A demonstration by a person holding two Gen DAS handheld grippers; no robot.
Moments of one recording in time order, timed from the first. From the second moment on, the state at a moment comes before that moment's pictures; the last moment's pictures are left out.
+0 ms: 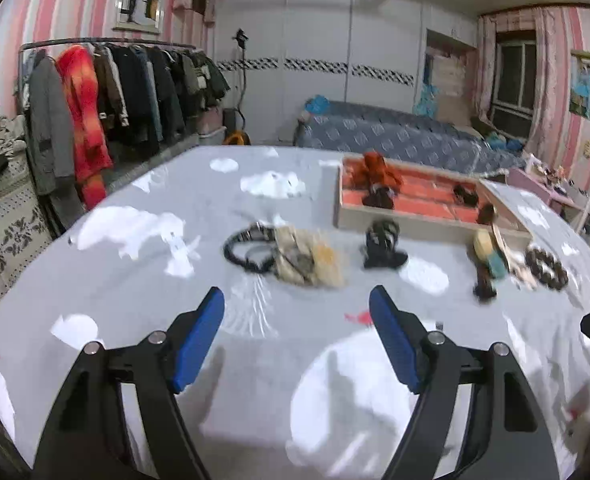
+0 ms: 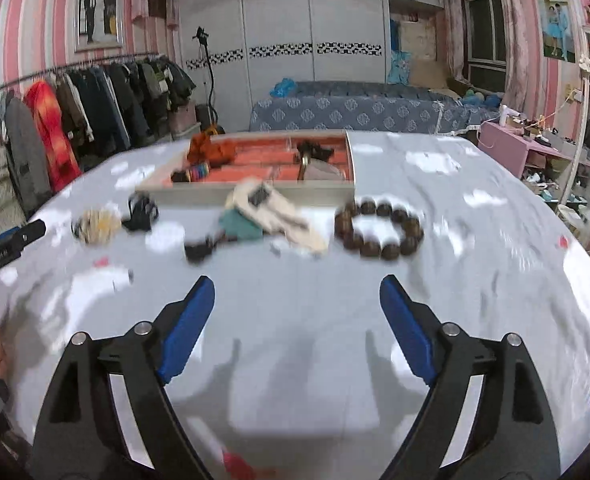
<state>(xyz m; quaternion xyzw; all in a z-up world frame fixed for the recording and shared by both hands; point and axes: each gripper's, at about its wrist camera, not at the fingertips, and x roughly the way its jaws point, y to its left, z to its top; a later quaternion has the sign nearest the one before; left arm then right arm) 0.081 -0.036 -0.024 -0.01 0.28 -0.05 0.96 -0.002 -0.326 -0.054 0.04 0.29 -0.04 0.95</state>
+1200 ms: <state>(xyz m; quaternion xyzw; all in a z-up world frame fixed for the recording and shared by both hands) 0.160 -0.073 -0.012 0.03 0.31 -0.08 0.95 0.076 -0.322 -0.026 0.03 0.29 -0.03 0.96</state>
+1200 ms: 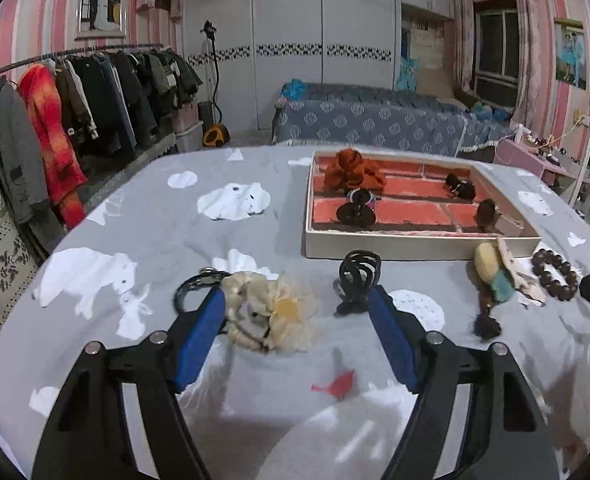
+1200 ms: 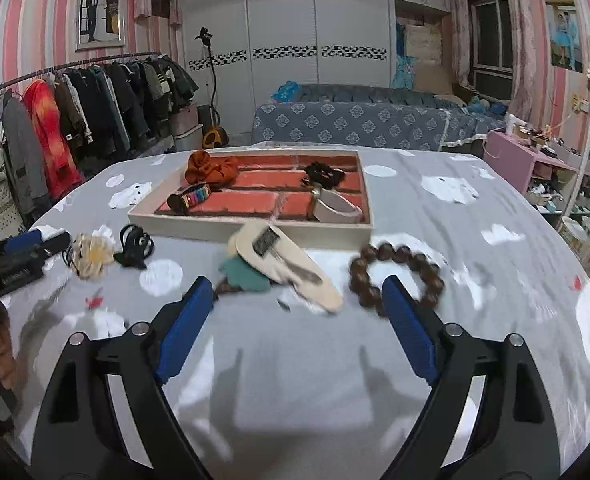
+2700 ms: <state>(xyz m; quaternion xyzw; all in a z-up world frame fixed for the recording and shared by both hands) 0.187 -0.098 -0.037 0.07 0.30 -0.11 0.94 0.154 -0.286 -0.047 0.01 0.32 -0.04 0.95</state>
